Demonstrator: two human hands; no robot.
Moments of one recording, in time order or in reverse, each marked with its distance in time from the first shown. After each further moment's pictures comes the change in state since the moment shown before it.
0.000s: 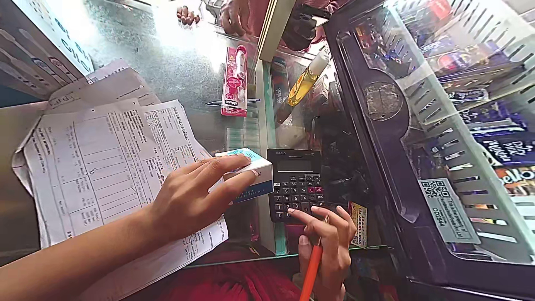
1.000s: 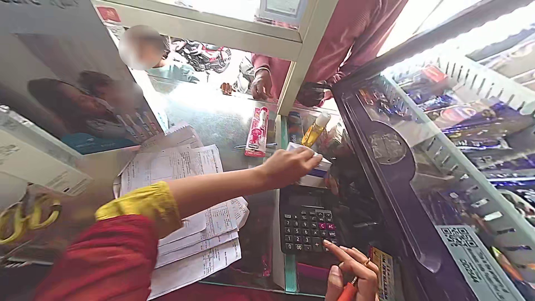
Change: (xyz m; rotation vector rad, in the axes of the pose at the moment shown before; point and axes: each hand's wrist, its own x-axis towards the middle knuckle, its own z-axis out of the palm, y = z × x) left_hand 0.113 -0.050 0.108 0.143 -0.185 0.055; right_hand -0.014 0.036 0.012 0.174 0.322 0.058
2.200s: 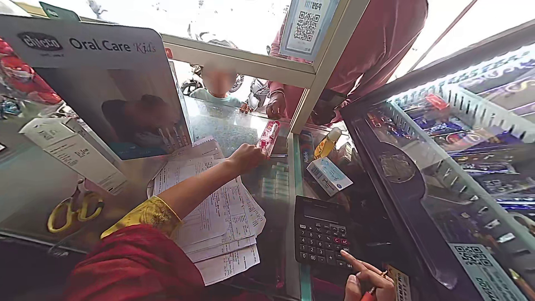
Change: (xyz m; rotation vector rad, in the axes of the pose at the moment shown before) left_hand -0.058 -0.095 -0.063 0.237 -0.603 -0.400; right_hand 0.001 -0.002 0.003 0.024 0.019 0.029
